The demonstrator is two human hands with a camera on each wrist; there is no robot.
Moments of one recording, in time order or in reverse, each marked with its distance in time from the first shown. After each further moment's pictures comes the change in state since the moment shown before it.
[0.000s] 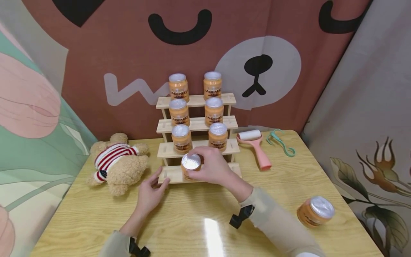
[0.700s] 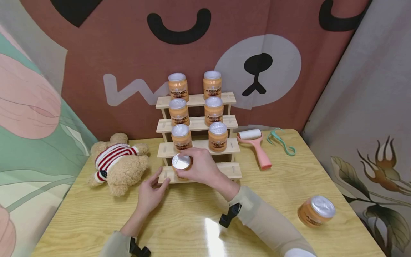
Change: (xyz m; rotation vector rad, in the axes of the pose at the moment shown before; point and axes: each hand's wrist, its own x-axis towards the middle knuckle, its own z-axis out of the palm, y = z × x) left_hand -0.001 -0.001 0.001 0.015 0.010 0.042; right_hand 0.014 -0.006 0.033 -0.040 0.004 0.046
